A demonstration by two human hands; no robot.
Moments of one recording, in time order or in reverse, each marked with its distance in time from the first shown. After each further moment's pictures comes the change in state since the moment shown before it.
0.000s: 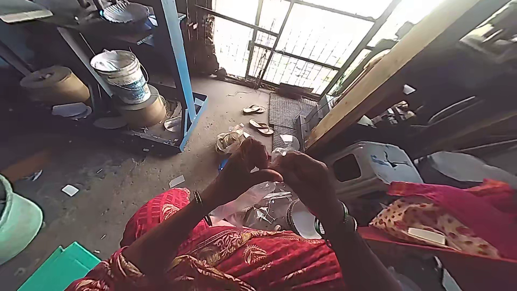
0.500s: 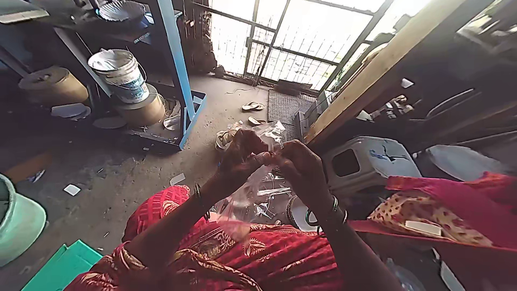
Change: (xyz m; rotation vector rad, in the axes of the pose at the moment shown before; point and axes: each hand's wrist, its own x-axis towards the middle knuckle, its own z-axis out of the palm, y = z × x) left_hand -0.001 0.002 0.007 -0.193 0.057 -0.126; right_hand -0.001 0.004 0.004 -0.173 0.096 0.039
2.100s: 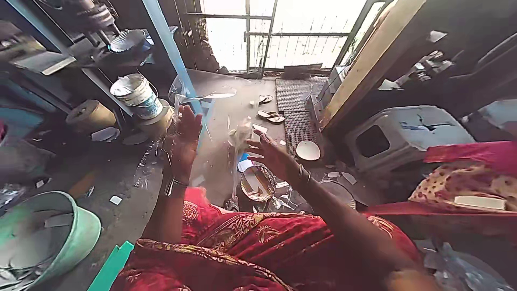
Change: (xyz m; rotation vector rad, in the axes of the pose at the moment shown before) left_hand -0.015 -0.008 -0.115 -0.526 0.224 0.253; right_hand 0.005 0.091 0.062 0.955 -0.230 0.616
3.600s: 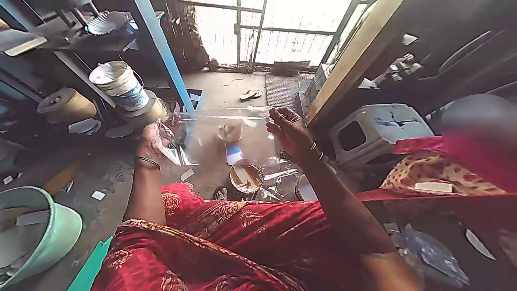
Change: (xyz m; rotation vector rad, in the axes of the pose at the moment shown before) left_hand 0.020 0.021 -0.068 0.257 0.468 -0.369; right_hand -0.022 -0.071 -0.013 0.006 0.317 -0.302
